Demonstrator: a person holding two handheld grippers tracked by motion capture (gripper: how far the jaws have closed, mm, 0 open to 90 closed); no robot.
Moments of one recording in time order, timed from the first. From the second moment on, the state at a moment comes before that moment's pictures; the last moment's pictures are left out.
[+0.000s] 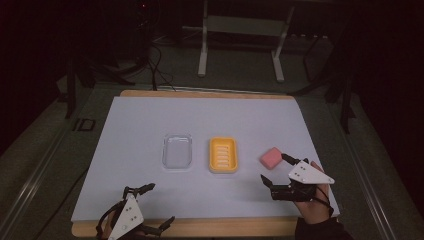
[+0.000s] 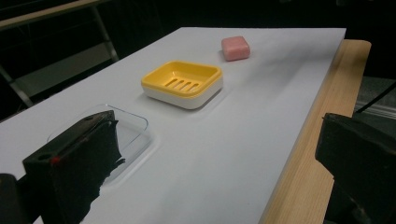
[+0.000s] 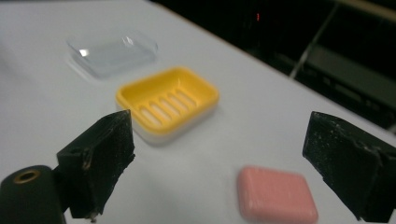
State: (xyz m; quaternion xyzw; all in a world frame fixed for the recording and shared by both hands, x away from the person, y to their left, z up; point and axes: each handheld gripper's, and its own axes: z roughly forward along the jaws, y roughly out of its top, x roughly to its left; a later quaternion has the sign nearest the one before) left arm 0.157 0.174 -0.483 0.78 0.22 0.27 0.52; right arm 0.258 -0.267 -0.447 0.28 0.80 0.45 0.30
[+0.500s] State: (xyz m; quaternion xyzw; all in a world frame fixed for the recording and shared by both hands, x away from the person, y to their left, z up) left arm 0.158 0.173 -0.483 0.78 0.22 0.27 0.52; right arm 0.278 -0.272 -0.448 0.40 0.81 0.37 0.24
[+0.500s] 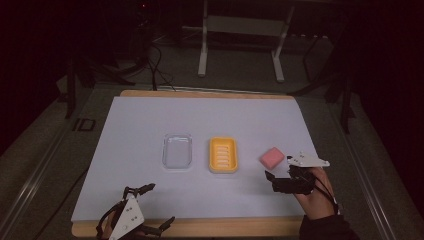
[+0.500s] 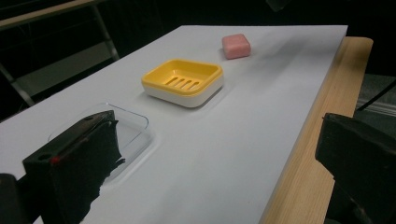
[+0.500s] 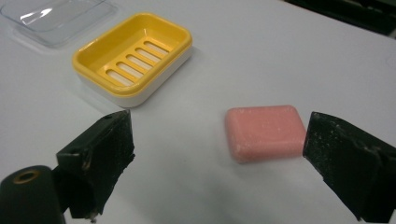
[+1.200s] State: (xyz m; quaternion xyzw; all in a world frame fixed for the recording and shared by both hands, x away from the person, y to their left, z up) left arm 0.158 0.172 -0.484 0.79 0.22 0.27 0.51; right arm 0.291 -0.258 -0.467 0.56 0.81 0.17 0.09
